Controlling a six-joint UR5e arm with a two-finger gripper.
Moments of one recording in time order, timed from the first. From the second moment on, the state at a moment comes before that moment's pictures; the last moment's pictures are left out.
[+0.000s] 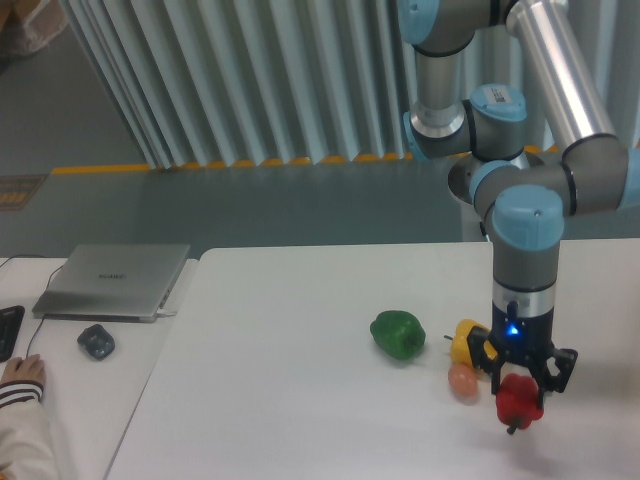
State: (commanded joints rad) arm 2.37 -1.96 -1.44 -1.15 1.49 0.81
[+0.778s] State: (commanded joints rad) arm 2.62 -1.85 -1.49 -1.38 1.50 1.82
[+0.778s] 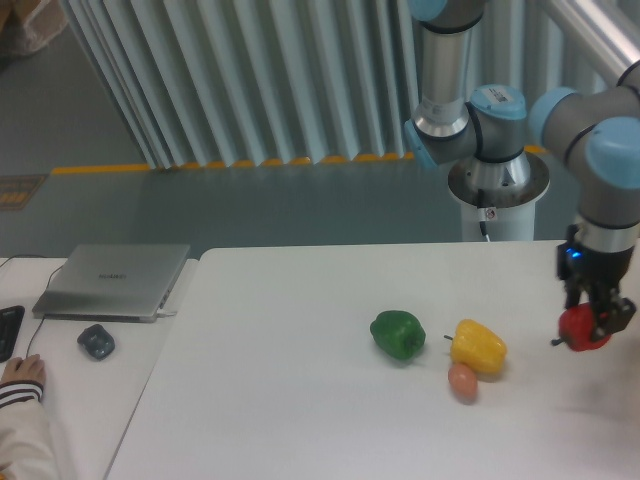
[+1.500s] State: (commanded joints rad) arm 2.84 -1.84 -1.51 -1.36 1.54 2.57
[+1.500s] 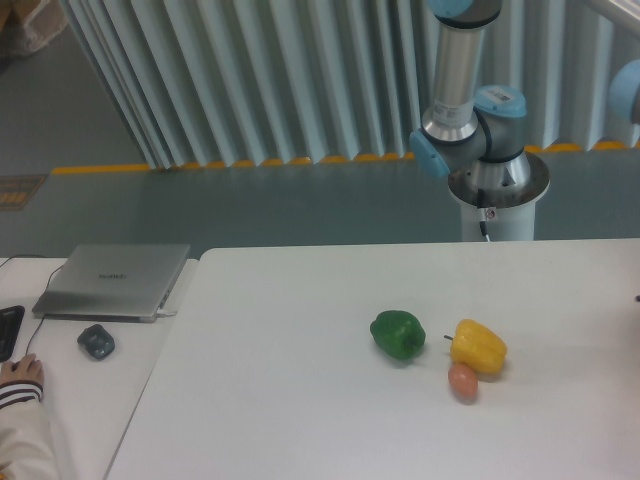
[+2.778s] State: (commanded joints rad) arm 2.84 -1.84 -1.53 -1.28 1.58 2.54
